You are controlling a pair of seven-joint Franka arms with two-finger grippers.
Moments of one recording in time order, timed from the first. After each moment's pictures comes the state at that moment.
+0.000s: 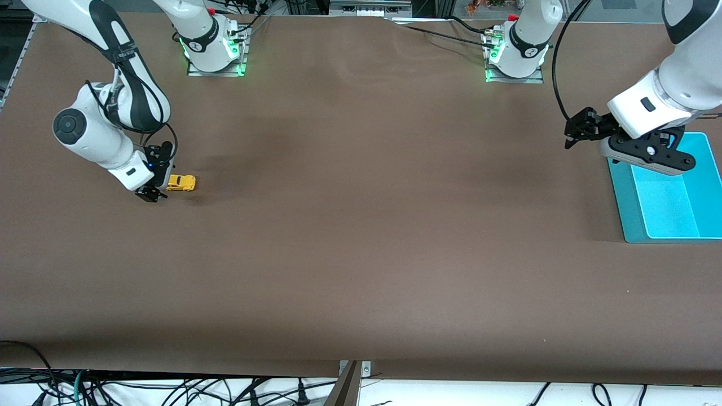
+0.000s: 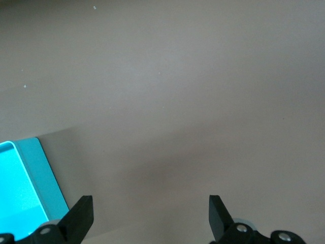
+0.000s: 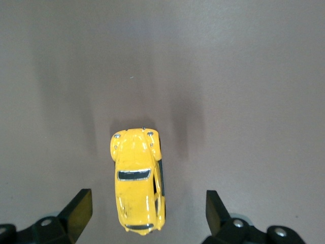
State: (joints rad) left arm -0.07 0.02 -0.07 -1.65 -0.02 1.64 0.18; right arm -0.14 0.24 0.06 -2.38 0.00 2.59 -1.56
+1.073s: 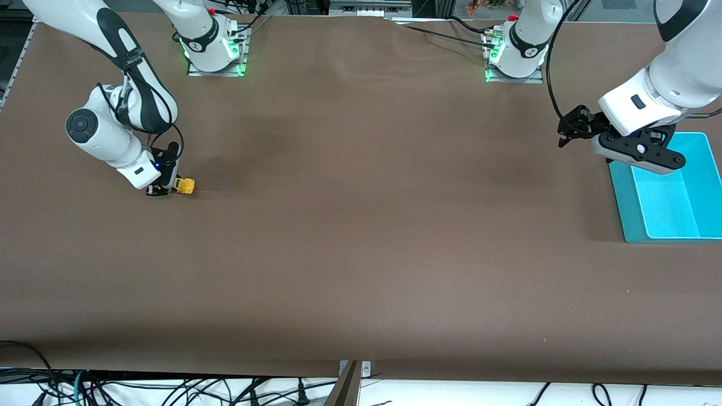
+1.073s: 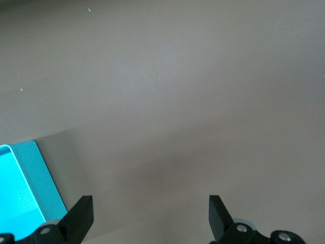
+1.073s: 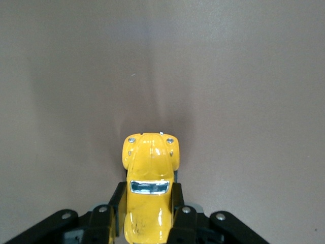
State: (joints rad) left arm -0.07 0.02 -0.08 -1.65 -0.02 1.64 0.18; right arm -0.15 0.27 0.06 -2.41 0.00 2.66 -1.57
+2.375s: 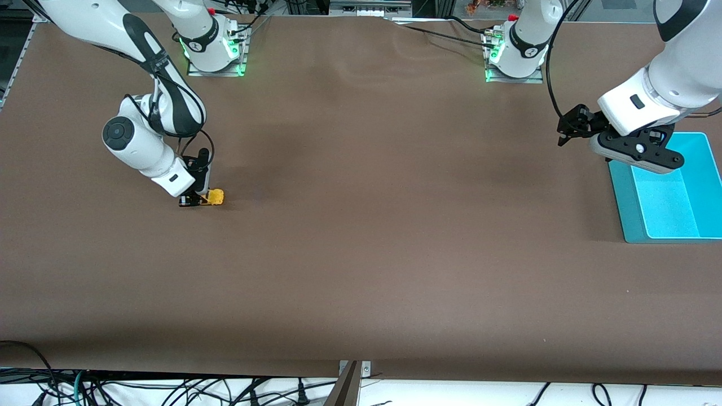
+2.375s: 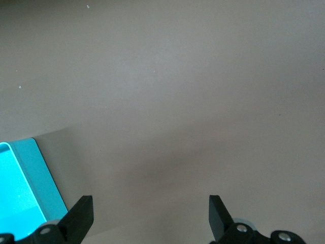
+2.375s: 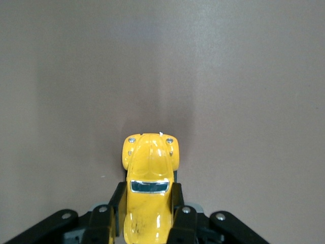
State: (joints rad) left arm -0.07 0.02 -0.08 -1.65 -0.02 1.63 0.18; right arm -0.11 0.33 0.19 -2.34 0.00 2.72 -1.52
